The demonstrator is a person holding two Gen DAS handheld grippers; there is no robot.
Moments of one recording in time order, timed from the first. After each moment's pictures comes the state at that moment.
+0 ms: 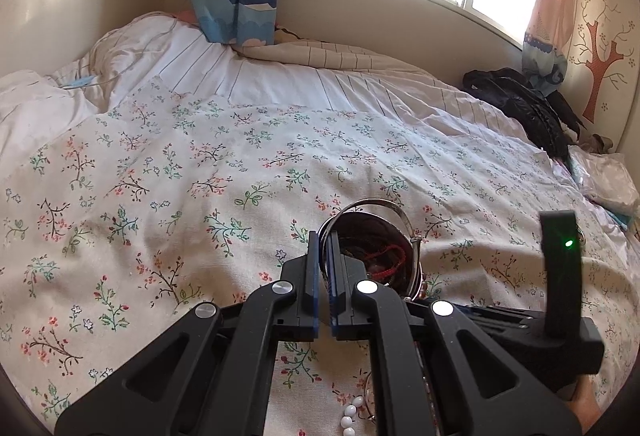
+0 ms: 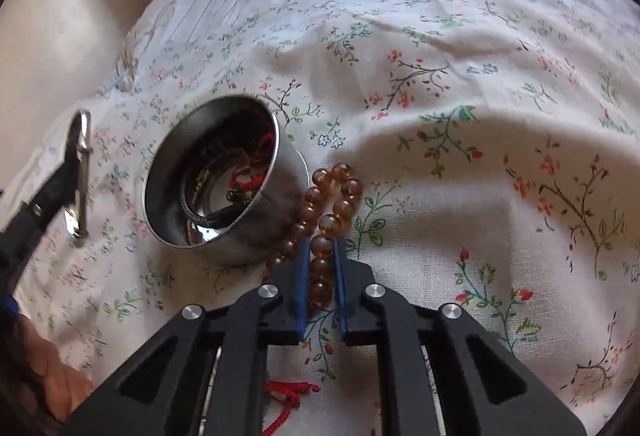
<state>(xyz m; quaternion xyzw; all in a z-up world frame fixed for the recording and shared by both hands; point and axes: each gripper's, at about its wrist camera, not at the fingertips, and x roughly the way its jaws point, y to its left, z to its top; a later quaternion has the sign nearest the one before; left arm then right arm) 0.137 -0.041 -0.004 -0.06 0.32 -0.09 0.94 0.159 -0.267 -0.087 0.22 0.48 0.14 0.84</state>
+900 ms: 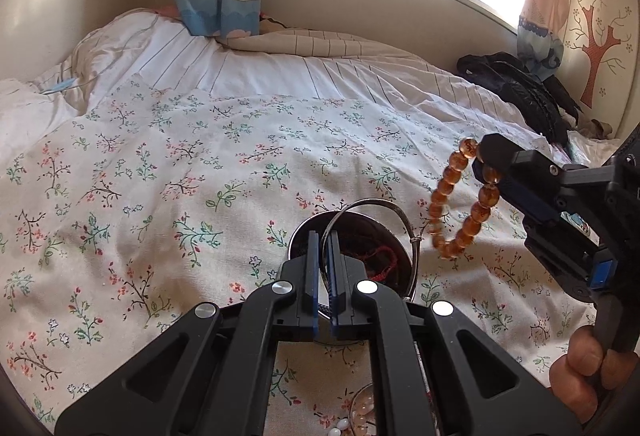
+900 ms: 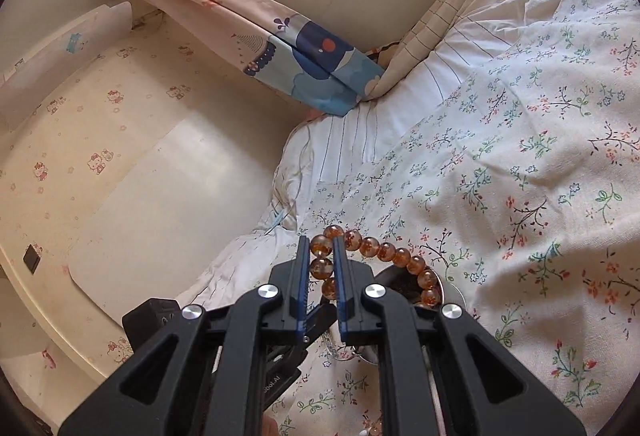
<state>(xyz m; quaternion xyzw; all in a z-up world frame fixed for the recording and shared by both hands) 0.165 -0.066 -0.019 -0.04 0.34 -0.11 0.93 0.169 -0.284 -0.020 0.39 0.27 0.30 0.83</state>
